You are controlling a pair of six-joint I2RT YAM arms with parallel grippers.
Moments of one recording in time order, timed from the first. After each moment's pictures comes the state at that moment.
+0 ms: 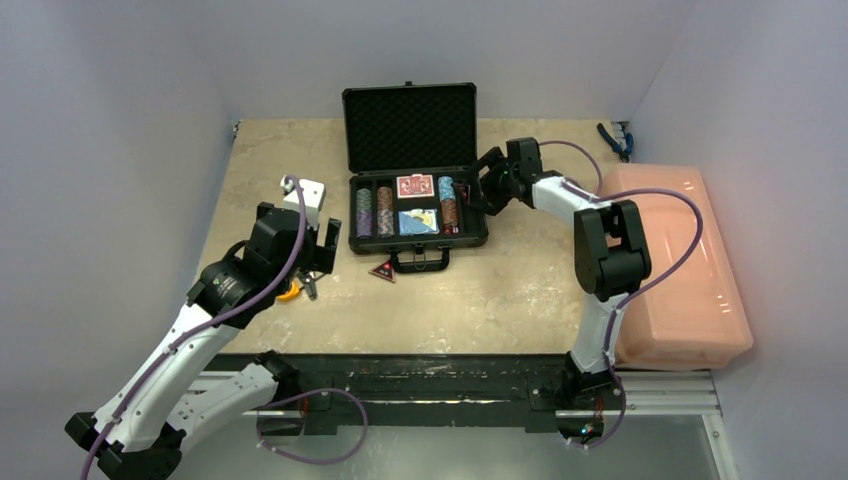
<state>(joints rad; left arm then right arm) -0.60 0.82 1.05 -0.85 -0.47 -0.12 0.25 1.96 1.35 -0.16 -0.28 1.17</state>
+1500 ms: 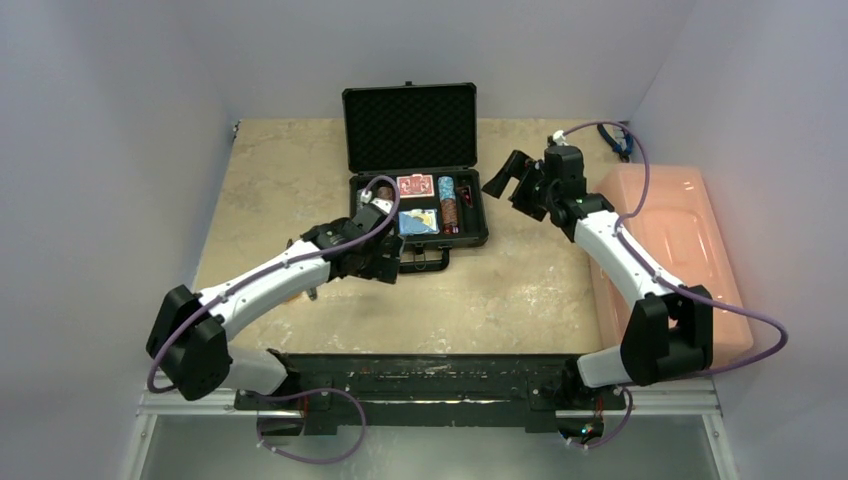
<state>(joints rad) -0.72 1.33 1.01 -0.75 -0.30 -0.43 0.23 1.42 1.09 -0.29 -0.15 0.70</state>
